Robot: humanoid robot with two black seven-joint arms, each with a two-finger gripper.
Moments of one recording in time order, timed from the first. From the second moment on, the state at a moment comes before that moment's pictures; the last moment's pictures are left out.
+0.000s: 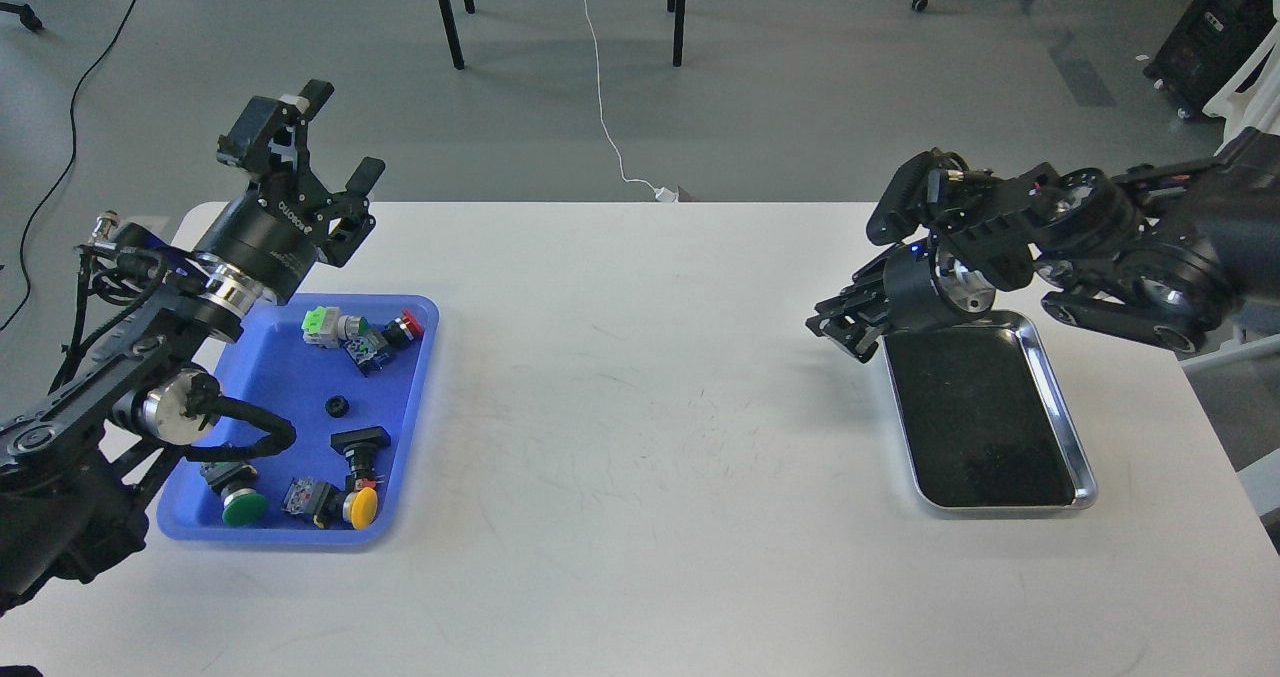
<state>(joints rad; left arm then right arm) -0.50 0.45 -0.94 -1.02 0.55 -0.29 -0.46 1.54 -0.43 -0.85 0.97 -1.37 0.05 0.49</state>
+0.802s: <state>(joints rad) -0.50 0.45 -0.94 -1.02 0.55 -0.29 -0.46 1.29 -0.43 -0.82 0.71 -1.37 0.04 0.49</state>
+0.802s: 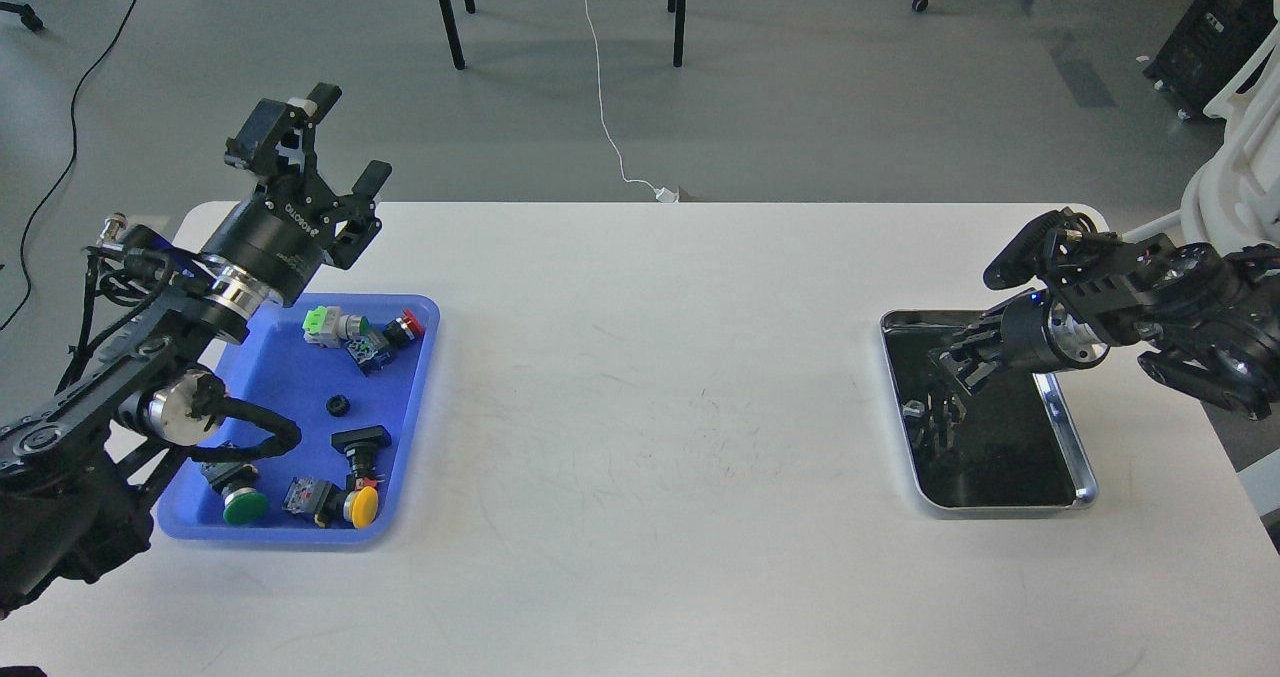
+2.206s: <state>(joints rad) -0.55 0.77 -0.75 -1.19 1.85 -0.32 -0.49 0.70 -0.45 0.28 1.00 -0.16 0.10 0.49</state>
